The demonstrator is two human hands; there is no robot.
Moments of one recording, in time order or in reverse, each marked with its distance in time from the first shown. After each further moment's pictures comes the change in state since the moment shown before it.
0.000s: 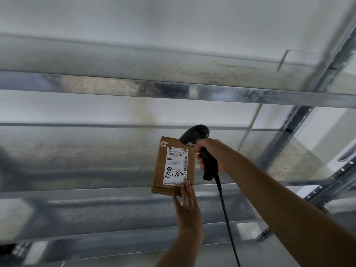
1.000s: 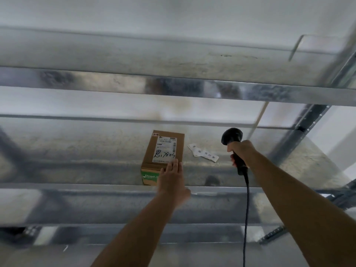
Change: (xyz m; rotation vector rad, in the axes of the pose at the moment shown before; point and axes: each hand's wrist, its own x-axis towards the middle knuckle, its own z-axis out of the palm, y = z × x) left_hand 0.076 -0.004 -0.063 -0.153 -0.005 0.013; right_hand 0.127 0.050 -0.149 -0.118 0.292 -0.002
